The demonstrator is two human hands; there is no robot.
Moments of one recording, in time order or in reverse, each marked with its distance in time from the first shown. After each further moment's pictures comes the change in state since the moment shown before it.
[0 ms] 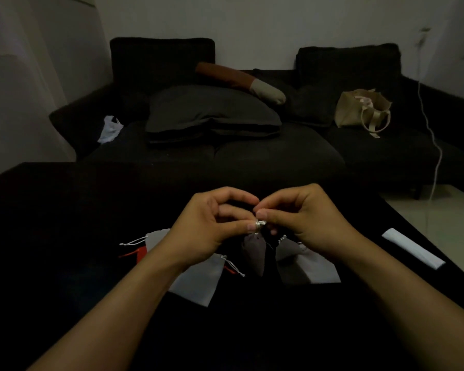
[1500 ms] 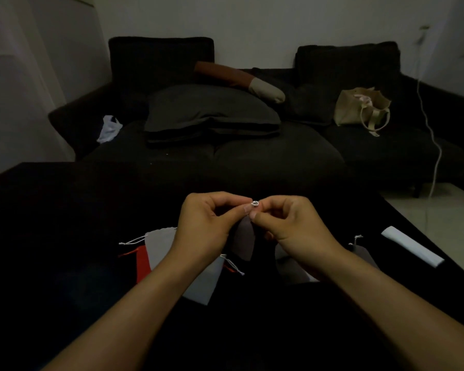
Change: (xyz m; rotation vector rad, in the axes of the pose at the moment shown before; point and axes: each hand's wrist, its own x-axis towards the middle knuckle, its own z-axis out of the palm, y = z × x) left_hand 0.004 -0.012 0.017 0.103 0.328 0.108; right_hand -0.004 0.009 0.027 0.137 0.135 0.169
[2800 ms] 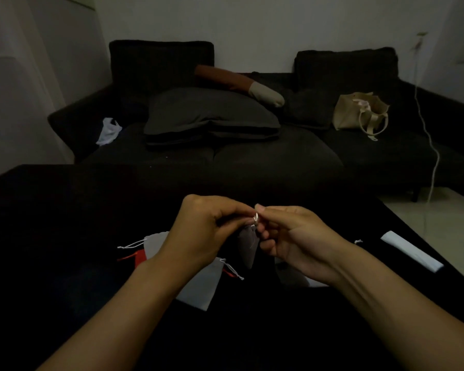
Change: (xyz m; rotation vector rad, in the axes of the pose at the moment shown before) left_hand 0.009 -0.004 -0.017 0.462 -0.082 0.613; right_hand 0.006 -0.002 -0.006 0.465 -0.185 0.310
